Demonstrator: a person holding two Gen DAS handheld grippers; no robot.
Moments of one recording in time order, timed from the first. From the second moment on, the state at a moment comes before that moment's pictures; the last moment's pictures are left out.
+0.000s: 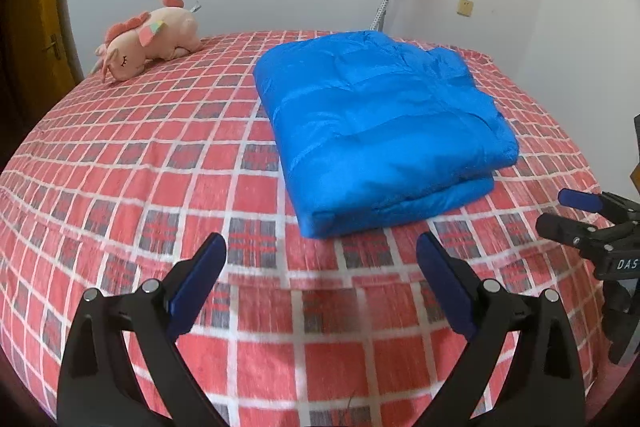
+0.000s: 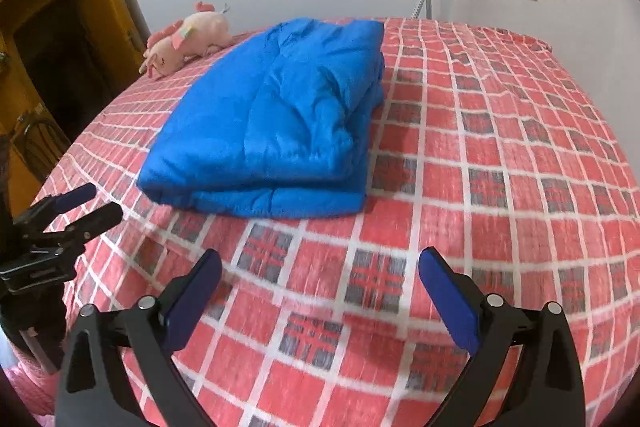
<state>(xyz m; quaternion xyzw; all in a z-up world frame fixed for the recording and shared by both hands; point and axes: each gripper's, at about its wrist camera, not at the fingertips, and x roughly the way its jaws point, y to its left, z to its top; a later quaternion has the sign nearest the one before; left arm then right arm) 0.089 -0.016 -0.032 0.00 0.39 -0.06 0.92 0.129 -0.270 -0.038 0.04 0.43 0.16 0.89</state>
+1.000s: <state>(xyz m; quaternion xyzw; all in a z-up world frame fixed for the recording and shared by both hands) 0.017 -0.019 0.004 0.02 0.34 -0.06 0.94 0.052 -0.267 0.002 0.04 0.39 0.17 0.90</state>
